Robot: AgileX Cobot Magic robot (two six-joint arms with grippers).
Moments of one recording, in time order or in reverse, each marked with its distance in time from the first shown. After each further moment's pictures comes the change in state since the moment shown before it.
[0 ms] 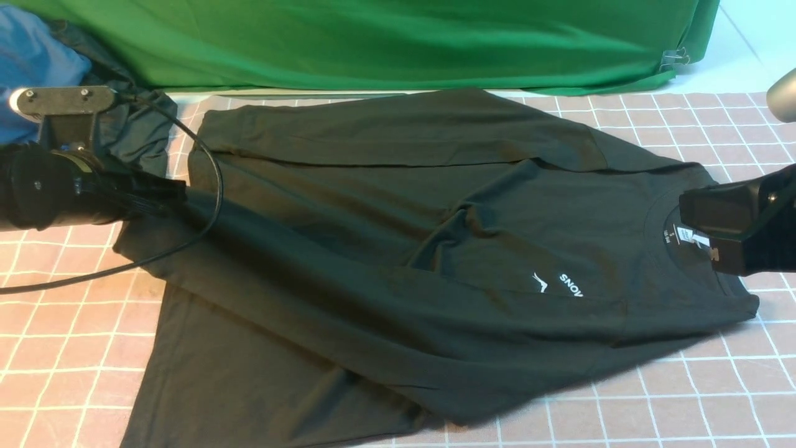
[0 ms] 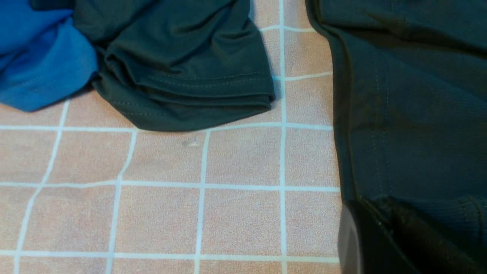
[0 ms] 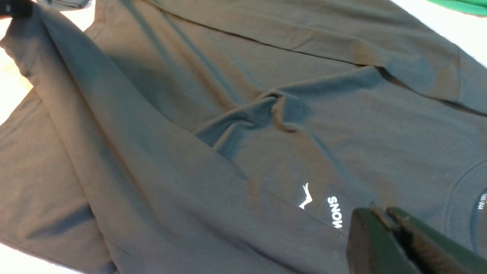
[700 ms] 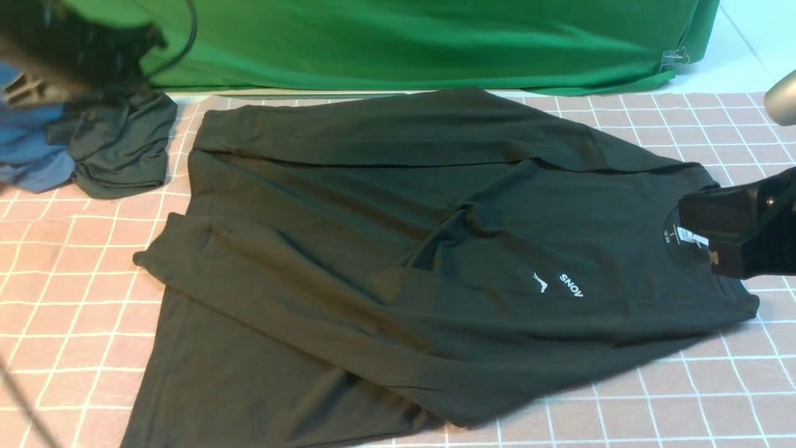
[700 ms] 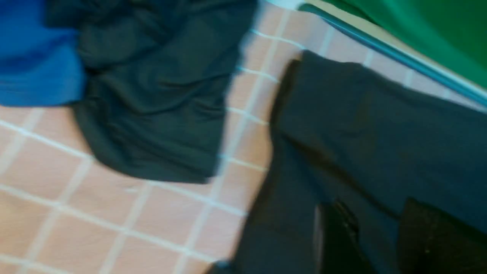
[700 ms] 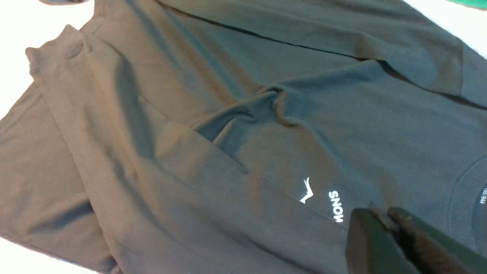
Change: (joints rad) right arm 0.000 0.002 0.000 0.000 0.014 0.000; left arm 0.008 0.188 -0.707 -0.072 0.658 -0.391
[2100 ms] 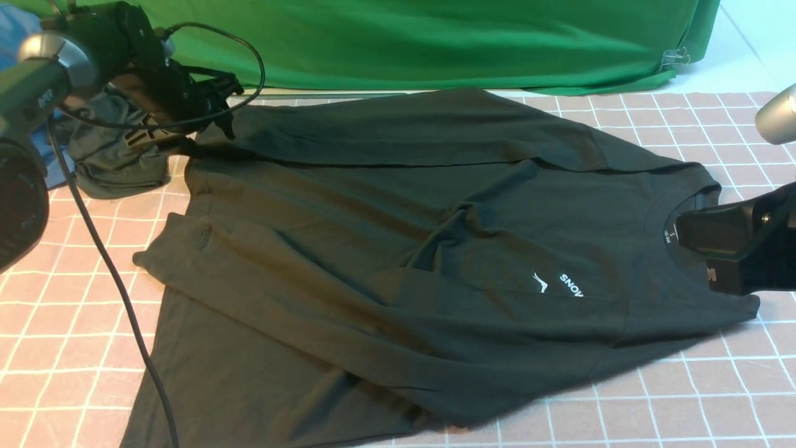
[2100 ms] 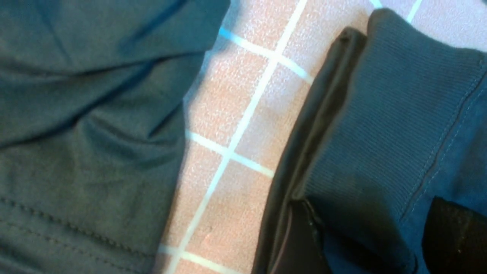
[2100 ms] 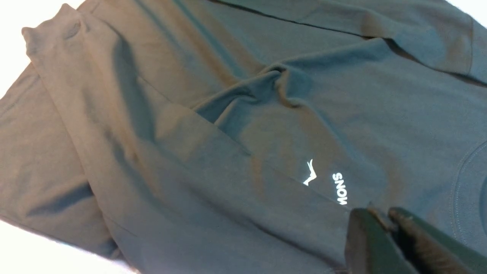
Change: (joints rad) right arm 0.000 0.001 0.019 0.000 0.018 0.000; left arm -0.033 0.517 -0.432 -0.020 0.079 -0.103
